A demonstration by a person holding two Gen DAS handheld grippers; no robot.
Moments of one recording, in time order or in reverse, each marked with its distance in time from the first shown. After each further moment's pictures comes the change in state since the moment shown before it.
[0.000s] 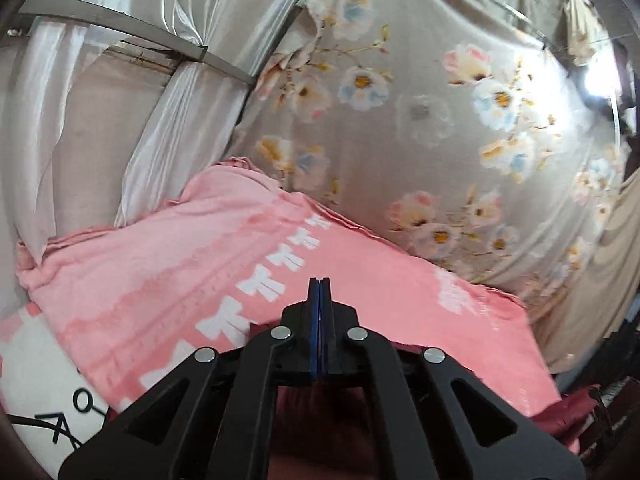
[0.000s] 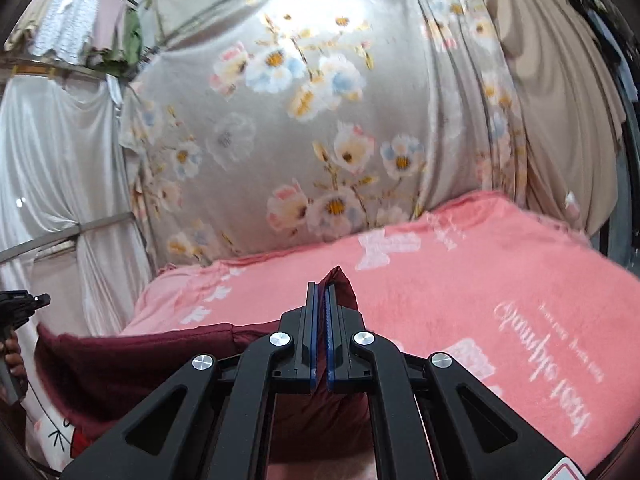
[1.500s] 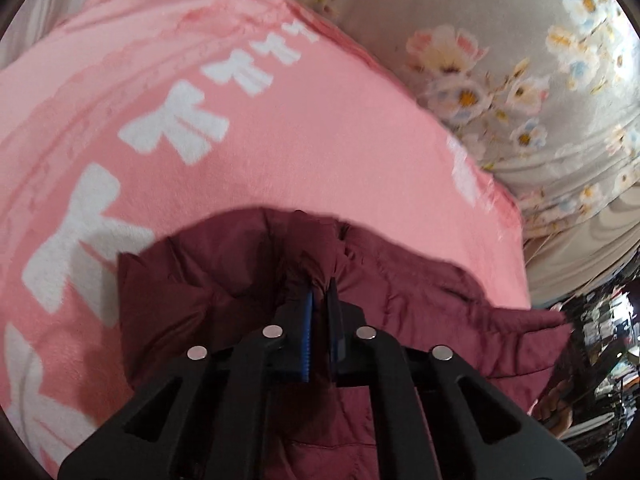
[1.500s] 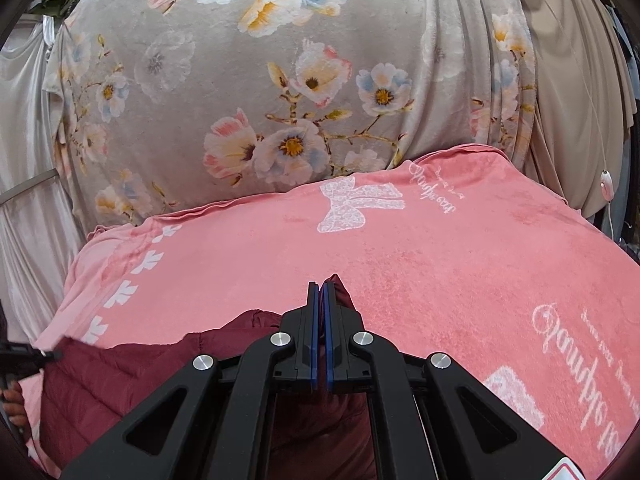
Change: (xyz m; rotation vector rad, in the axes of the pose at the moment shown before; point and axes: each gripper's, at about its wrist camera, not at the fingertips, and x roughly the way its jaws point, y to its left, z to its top) left arm 0.257 0.028 -0.064 -0.123 0.596 -0.188; right arm 0.188 0.001 0.002 -0.028 0.179 -0.180
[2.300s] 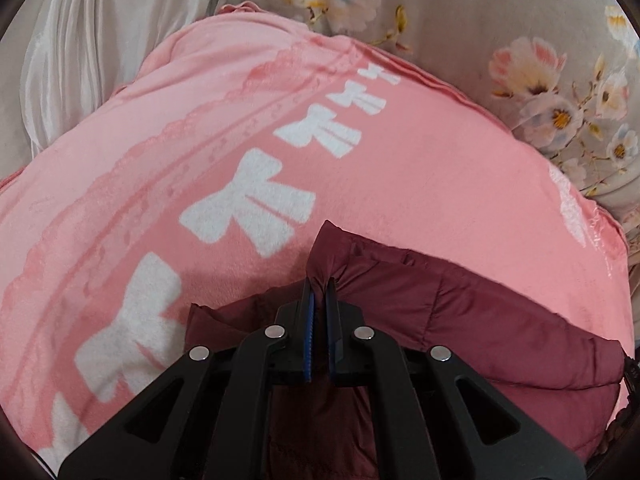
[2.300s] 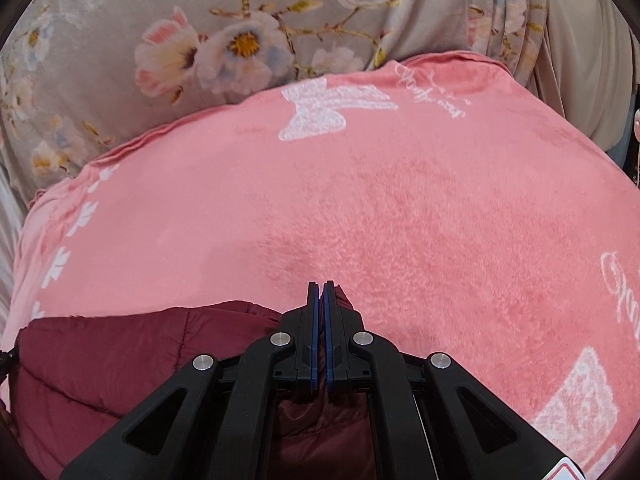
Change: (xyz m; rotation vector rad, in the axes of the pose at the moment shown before) left arm 0.067 0.007 0.035 0.066 -0.135 0.441; right arm 0.158 -0.009 -0.042 0.055 0.307 -0.148
